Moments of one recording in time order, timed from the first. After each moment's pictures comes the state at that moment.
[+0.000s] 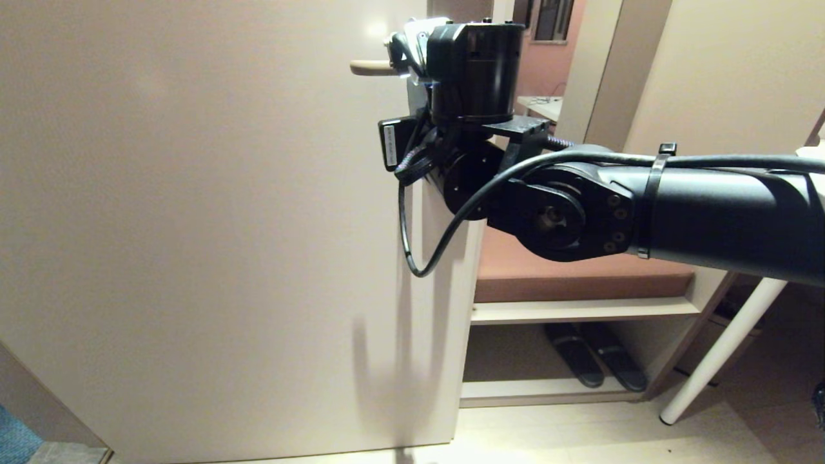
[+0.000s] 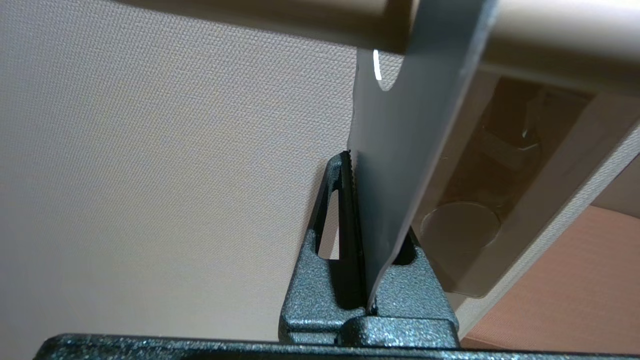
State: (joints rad) left arm 0.00 0.00 0.00 0.00 -0.01 0.08; right arm 0.83 2.16 -1.96 -0.22 -0.61 -0.08
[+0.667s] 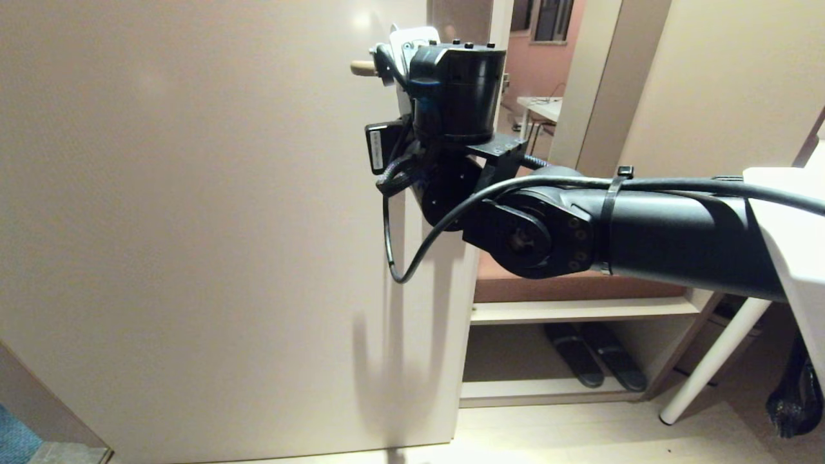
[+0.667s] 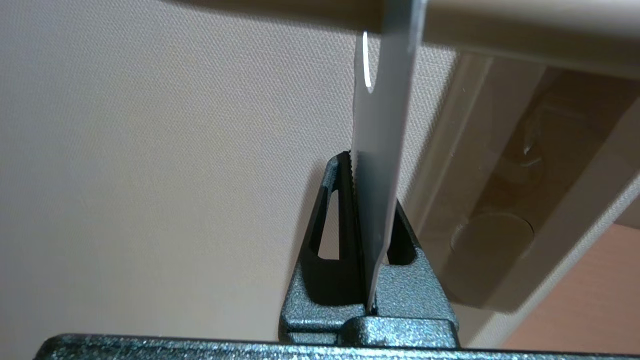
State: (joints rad) left arm 0.00 0.00 0.00 0.00 -0.01 0.08; right arm 0.83 2.21 -1.97 -0.35 -0.63 -0.11
